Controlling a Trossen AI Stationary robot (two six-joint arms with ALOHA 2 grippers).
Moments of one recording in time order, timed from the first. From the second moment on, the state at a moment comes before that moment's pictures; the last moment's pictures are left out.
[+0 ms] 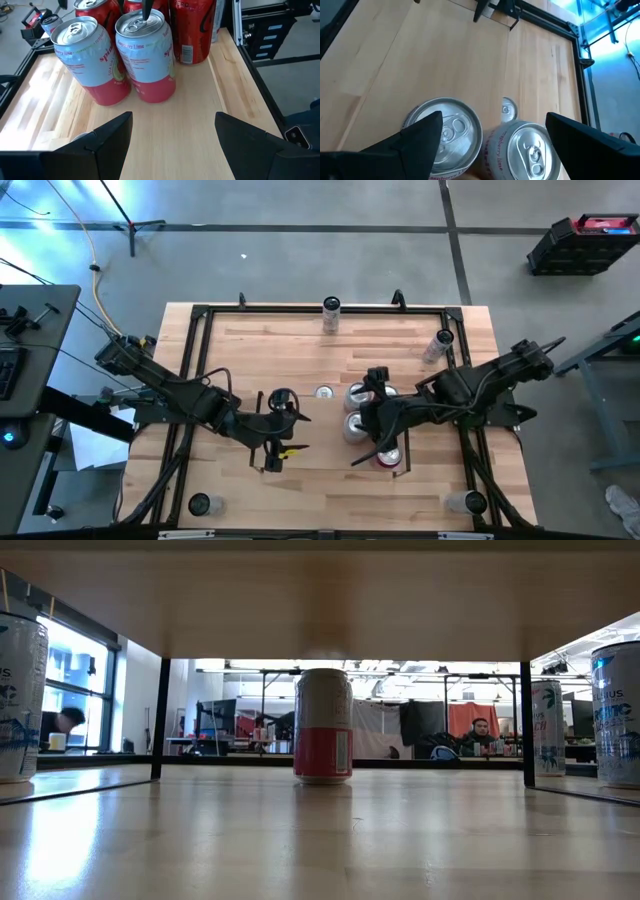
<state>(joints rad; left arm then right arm) -0.50 1.44 1.29 -0.44 -0.45 -0.13 0.43 1.53 1.65 -0.98 0.46 -0.03</state>
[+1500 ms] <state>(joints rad) -0.57 1.40 1.29 -0.44 -0.49 -0.13 0.38 1.53 1.65 -1.01 0.38 0.05</state>
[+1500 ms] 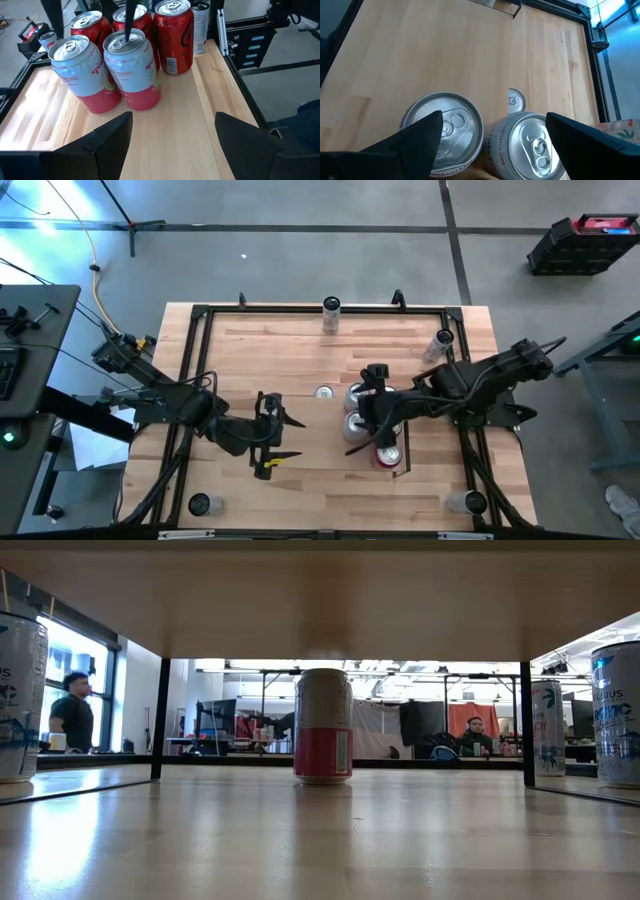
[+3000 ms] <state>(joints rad) 0.15 1.50 1.29 -0.44 -0.03 0.04 0.82 1.40 1.65 -1.26 0.88 0.54</state>
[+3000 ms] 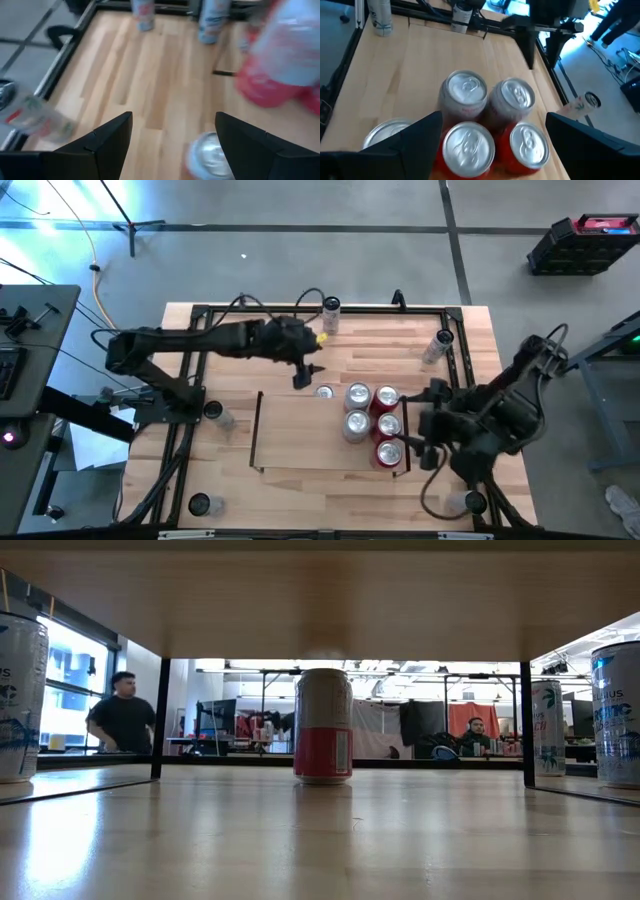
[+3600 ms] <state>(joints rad) 0.26 1.62 1.29 -0.37 0.16 0.11 1.05 1.41 1.65 -1.38 1.04 0.87</state>
